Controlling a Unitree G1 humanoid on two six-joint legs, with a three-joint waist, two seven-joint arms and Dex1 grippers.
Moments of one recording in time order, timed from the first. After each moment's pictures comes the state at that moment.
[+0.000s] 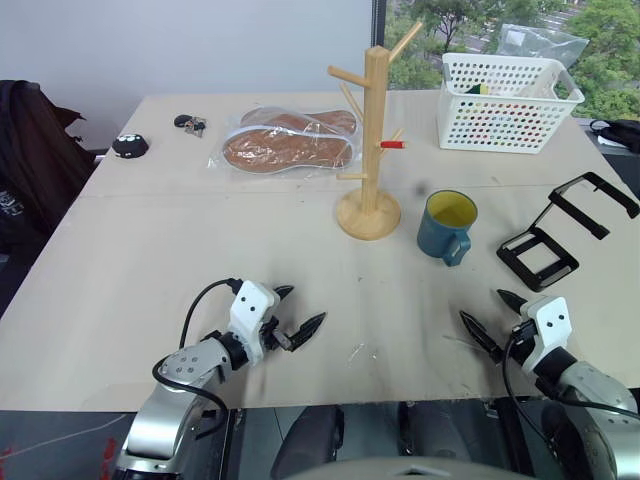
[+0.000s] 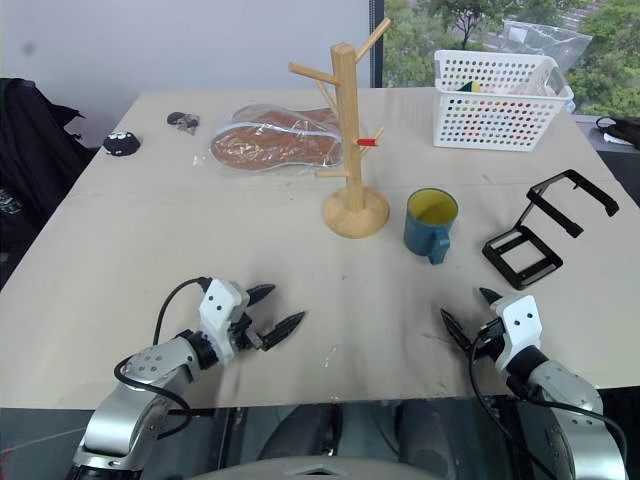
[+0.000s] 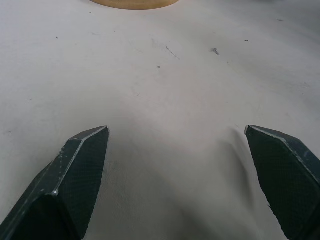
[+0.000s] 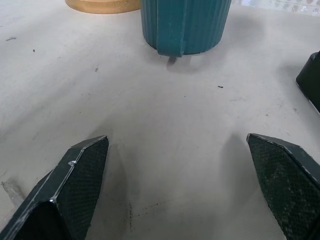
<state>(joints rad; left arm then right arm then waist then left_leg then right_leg) 0.19 0.49 0.01 -0.35 -0.30 0.31 -0.66 0.33 -0.42 -0.14 -0.33 0.29 0.16 0.56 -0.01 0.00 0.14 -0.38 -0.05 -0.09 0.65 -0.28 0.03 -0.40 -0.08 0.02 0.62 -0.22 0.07</state>
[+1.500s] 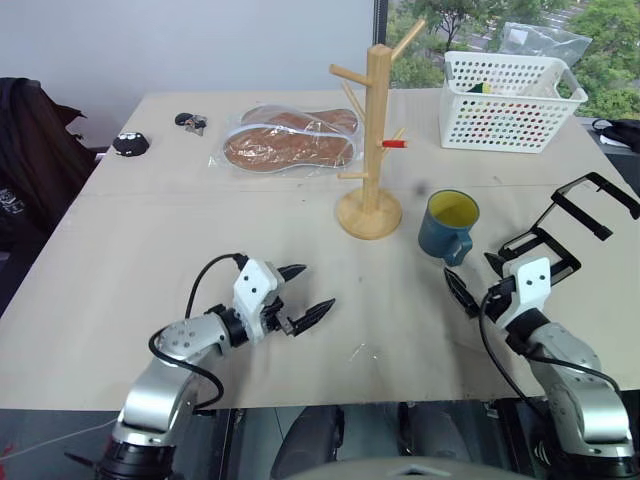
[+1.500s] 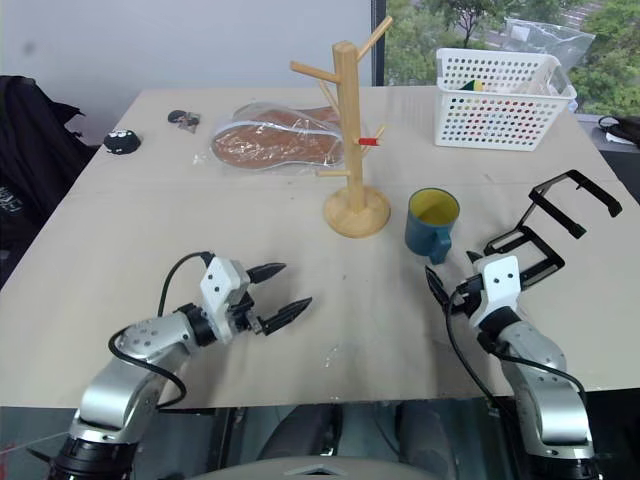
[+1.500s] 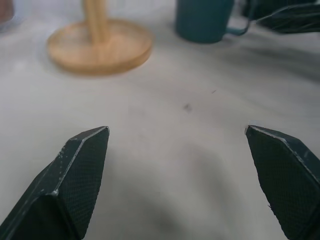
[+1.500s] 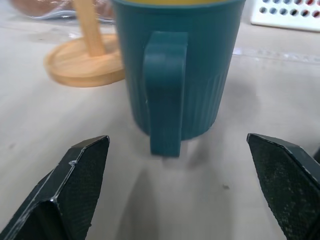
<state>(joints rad) 0.03 0.58 0.01 -0.40 -0.38 0.33 -0.77 0.11 -0.29 -0.08 -0.39 0.26 0.34 0.34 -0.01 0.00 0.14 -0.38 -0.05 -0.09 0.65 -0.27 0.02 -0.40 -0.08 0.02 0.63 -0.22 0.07</state>
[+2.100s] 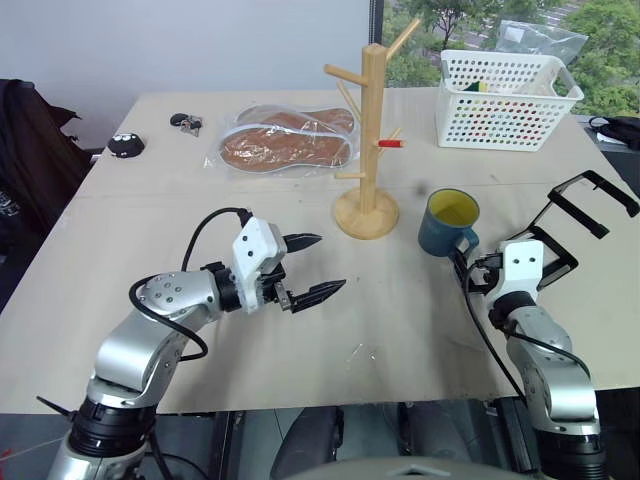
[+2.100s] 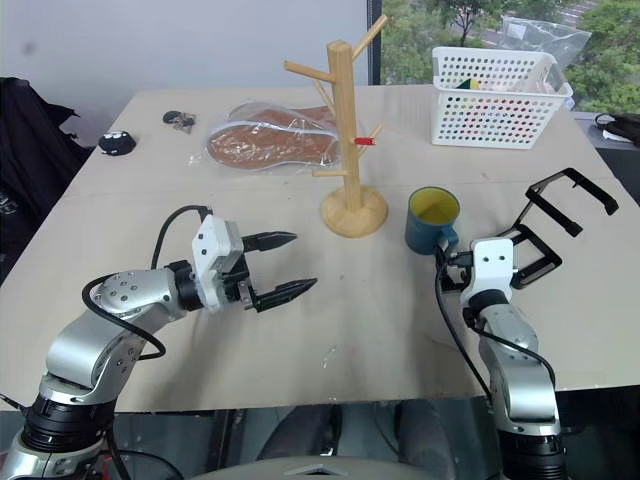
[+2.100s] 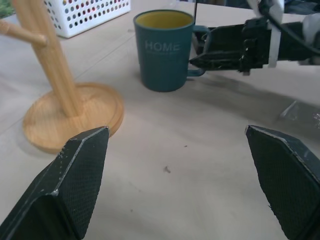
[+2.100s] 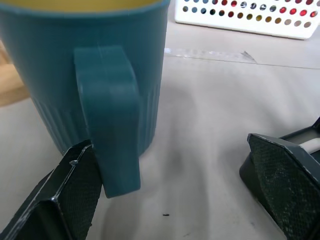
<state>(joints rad) -0.16 0.68 0.03 -0.49 -0.52 0.50 -0.85 0.00 -0.18 -0.05 -0.36 0.09 0.41 0.09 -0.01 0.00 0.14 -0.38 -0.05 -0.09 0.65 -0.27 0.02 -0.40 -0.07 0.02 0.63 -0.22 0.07</state>
